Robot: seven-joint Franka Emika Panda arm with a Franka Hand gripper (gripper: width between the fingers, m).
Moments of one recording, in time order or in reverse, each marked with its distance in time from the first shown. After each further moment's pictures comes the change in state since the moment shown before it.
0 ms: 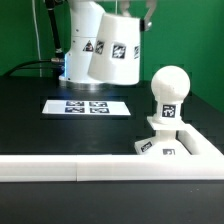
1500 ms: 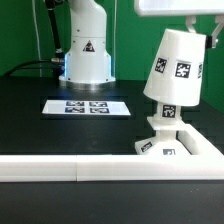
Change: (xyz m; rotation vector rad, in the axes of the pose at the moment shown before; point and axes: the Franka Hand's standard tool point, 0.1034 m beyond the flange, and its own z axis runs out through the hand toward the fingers) arm 0.021 -0.083 0.044 -0.002 0.064 0.015
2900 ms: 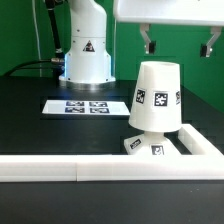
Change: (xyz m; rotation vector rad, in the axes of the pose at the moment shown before) arm -0.017 0.025 -0.003 -0.110 -0.072 -0.026
